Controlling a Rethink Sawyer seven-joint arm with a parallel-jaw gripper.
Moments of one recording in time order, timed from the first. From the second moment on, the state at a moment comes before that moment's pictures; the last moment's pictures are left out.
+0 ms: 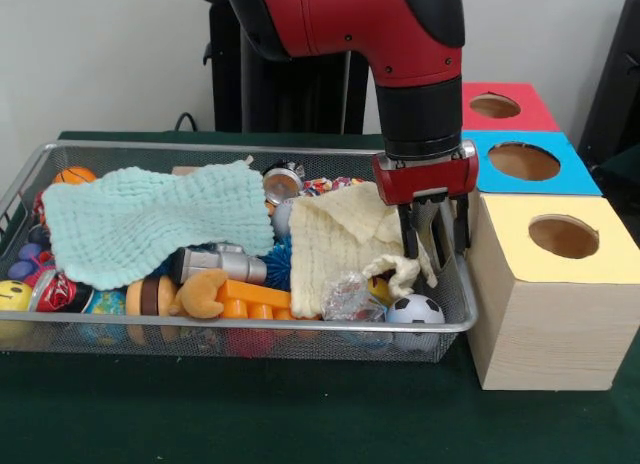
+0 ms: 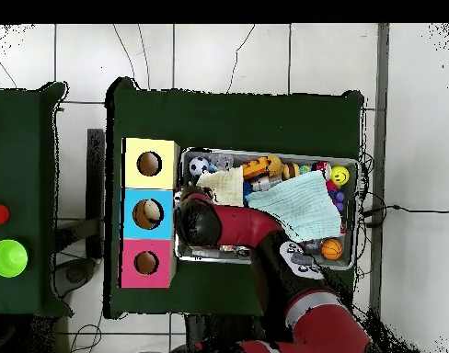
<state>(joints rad) -0.35 -0.52 0.27 1.81 -0.10 0.08 1.57</state>
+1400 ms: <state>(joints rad) -0.55 -0.52 0.31 1.71 -0.27 0.26 1.57</state>
